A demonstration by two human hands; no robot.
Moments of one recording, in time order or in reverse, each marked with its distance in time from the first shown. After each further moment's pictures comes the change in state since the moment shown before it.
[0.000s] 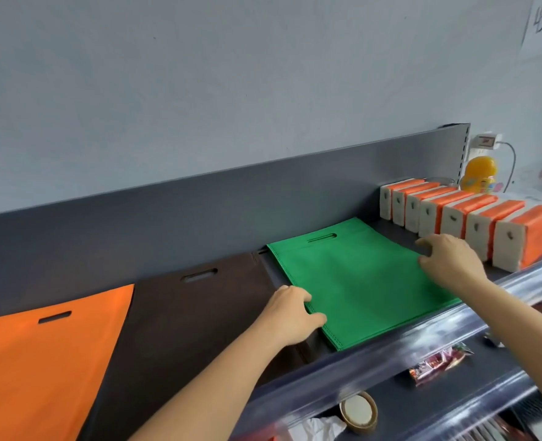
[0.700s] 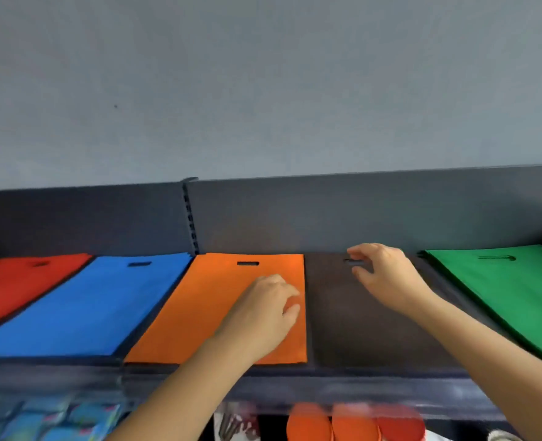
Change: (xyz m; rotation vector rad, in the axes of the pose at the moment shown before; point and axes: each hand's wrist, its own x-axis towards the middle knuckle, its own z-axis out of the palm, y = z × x) left_hand -0.192 -0.200 -0.106 0.288 0.569 0.061; right_hand -0.164 -0.296 0.062 0.264 -0.153 -0.730
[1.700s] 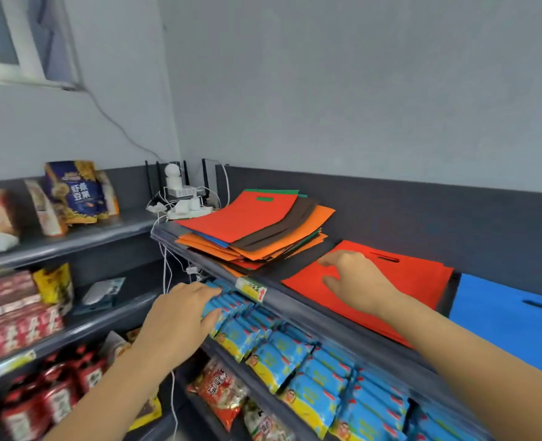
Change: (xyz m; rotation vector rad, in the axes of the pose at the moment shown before) left_hand -0.444 -0.476 -0.317 0.573 0.130 -0.860; right_hand 0.018 -0.654 0.320 0.180 -0.369 -0.760
